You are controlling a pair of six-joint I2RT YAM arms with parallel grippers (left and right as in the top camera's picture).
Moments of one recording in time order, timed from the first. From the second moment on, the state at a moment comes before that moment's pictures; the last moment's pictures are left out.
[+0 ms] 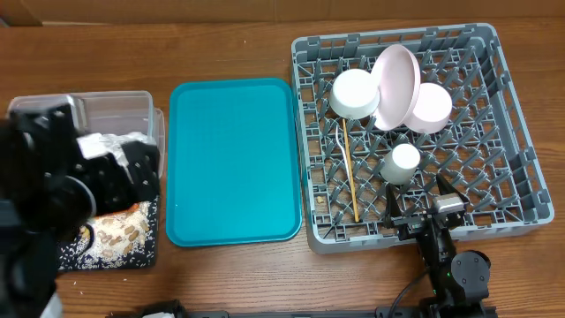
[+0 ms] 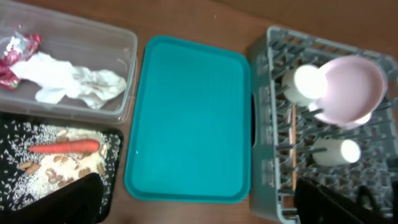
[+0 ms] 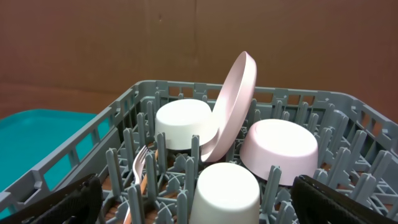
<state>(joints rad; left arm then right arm) 0.16 1.15 1.90 -1.60 0.26 -0.18 0.14 0.01 0.02 -0.04 -0.05 -0.03</state>
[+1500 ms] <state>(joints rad) 0.04 0.28 0.01 -0.07 0.09 -0.39 0.14 0.01 0.02 -0.03 -0.05 -0.03</state>
